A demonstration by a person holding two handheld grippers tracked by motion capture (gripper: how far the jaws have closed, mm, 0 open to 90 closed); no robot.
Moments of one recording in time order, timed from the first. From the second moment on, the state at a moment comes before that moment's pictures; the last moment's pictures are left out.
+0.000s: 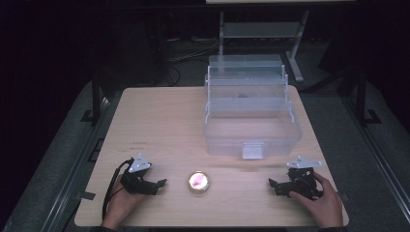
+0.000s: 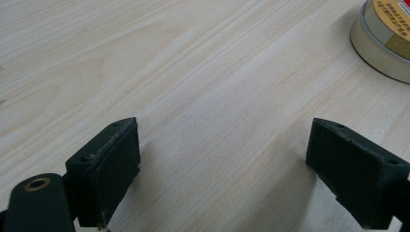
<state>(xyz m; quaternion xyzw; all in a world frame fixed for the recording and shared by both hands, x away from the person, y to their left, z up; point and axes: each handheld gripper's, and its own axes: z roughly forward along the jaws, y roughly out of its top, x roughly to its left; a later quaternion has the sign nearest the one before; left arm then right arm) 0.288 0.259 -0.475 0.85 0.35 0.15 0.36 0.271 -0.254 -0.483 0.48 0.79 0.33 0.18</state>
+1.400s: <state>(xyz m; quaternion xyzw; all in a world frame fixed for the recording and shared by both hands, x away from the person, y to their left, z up) 0.295 0.222 -0.423 0.89 0.30 0.09 0.34 0.271 -0.254 -0.483 0.48 0.79 0.33 0.18</state>
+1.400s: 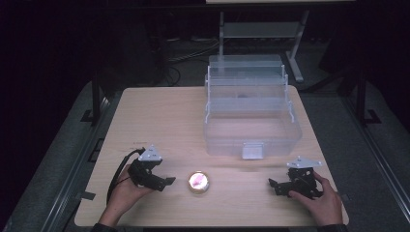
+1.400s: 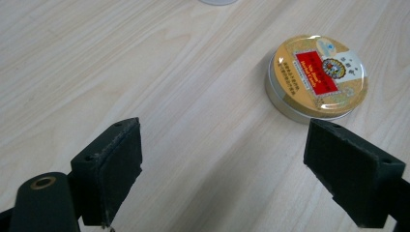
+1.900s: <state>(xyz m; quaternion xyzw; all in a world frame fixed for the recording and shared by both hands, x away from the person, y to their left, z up) 0.305 0.198 -0.411 0.90 0.28 0.08 0.33 0.272 -0.254 -0.483 0.48 0.79 0.33 0.18</state>
